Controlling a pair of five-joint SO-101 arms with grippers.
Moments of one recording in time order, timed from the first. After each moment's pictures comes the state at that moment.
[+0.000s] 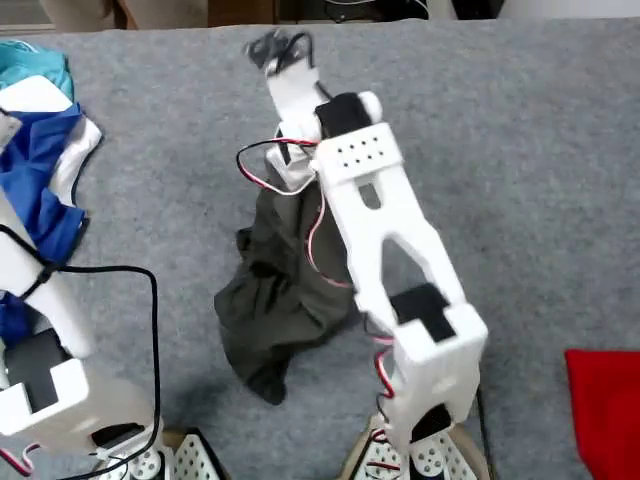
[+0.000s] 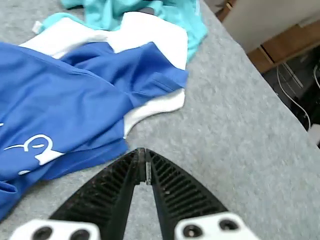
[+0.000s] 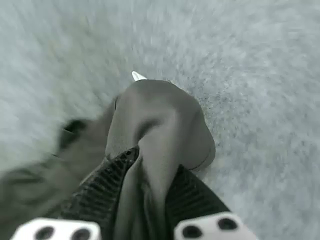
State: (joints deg) left arm -30.3 1.1 -40.9 93.8 19.1; right arm -25.1 21.4 -22.0 78.6 9.3
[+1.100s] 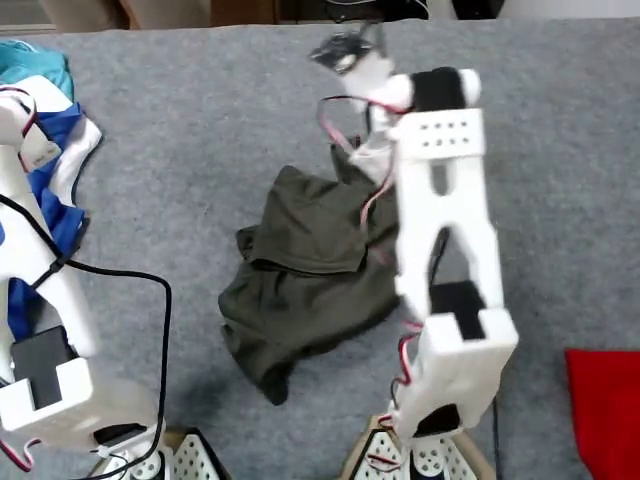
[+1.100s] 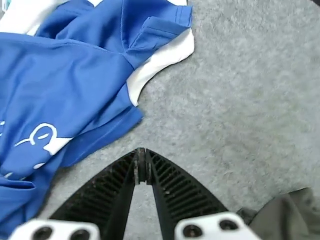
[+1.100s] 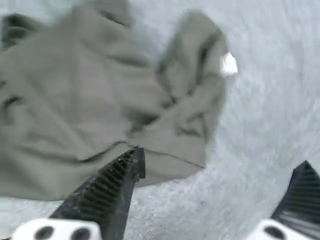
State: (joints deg) left arm -27.6 1.2 -30.1 94.5 5.3; right arm -13.5 16.6 -33.9 100.6 30.0
